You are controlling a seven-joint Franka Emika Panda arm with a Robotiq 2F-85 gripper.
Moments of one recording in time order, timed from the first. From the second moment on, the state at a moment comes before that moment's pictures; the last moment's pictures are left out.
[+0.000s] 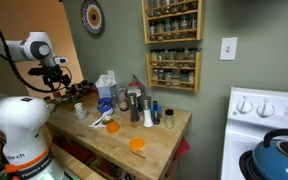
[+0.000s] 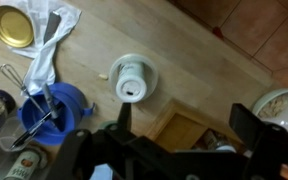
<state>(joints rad) 0.40 -0.56 0.39 -2.63 0.26 2.24 0.03</state>
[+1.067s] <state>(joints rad) 0.39 -0.29 0.41 -2.63 0.09 2.40 0.11</state>
